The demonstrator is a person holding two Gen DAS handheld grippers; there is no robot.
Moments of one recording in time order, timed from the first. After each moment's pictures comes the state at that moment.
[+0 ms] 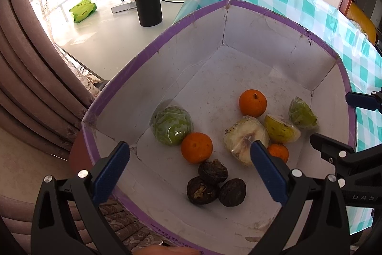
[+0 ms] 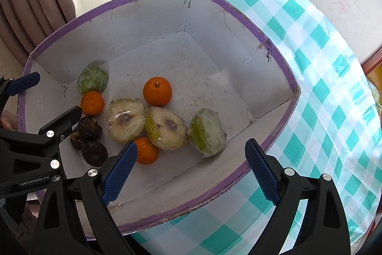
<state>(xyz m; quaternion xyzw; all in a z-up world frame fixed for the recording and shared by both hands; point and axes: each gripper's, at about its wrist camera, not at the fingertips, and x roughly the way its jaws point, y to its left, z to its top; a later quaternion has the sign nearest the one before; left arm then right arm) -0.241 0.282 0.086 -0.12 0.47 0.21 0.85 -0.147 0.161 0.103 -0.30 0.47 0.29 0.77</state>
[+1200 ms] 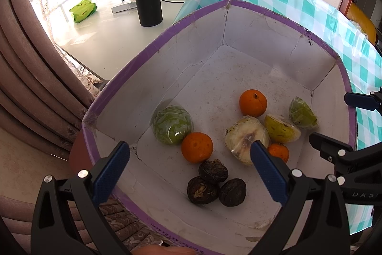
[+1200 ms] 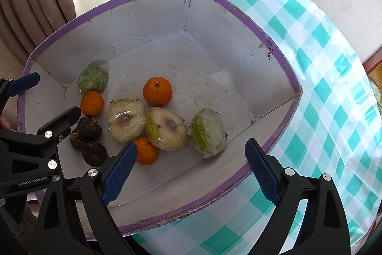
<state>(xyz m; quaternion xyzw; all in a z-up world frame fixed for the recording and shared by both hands) -0.241 0.283 0.086 -0.12 0.47 0.21 0.85 -0.147 0.161 0.101 -0.30 0.47 0.30 0.77</state>
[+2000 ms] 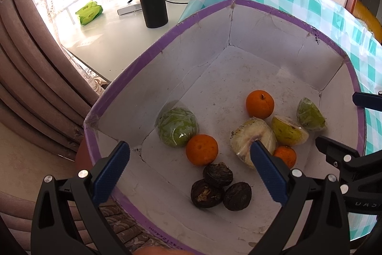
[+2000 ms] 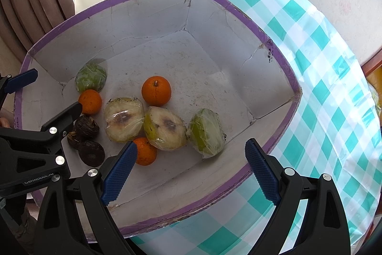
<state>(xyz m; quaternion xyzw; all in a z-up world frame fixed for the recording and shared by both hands) -0.235 0.281 0.085 -0.09 0.47 0.24 0.84 -0.146 0.161 0.101 -0.31 0.47 0.30 0.77</state>
